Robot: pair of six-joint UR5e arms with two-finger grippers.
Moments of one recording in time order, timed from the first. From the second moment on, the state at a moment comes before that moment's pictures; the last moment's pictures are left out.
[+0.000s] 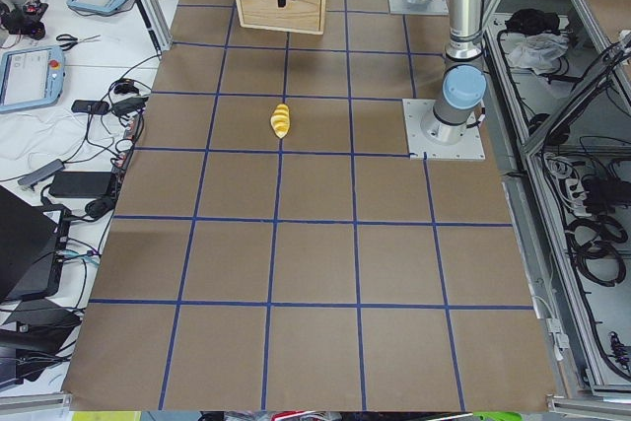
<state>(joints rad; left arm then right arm) -1.89 -1.91 -1.56 -1.04 1.29 -0.41 1.60 -1.49 1.43 -1.47 -1.61 0.02</state>
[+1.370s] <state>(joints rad) -1.76 -1.86 -1.56 -1.14 1.30 -0.19 1.60 -1.49 1.43 -1.47 -1.61 0.02</state>
